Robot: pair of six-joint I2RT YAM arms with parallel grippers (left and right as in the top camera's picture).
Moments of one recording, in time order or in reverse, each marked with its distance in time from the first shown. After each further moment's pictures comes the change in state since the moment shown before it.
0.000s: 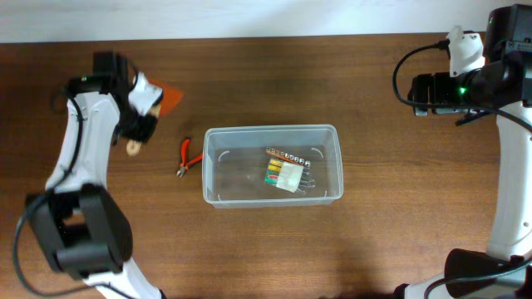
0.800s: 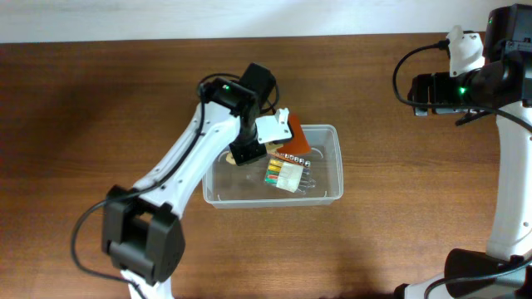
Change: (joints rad) left arm -0.577 0.089 0.055 -0.138 0.074 0.239; right arm 0.000 0.000 0.000 0.001 0.000 -0.002
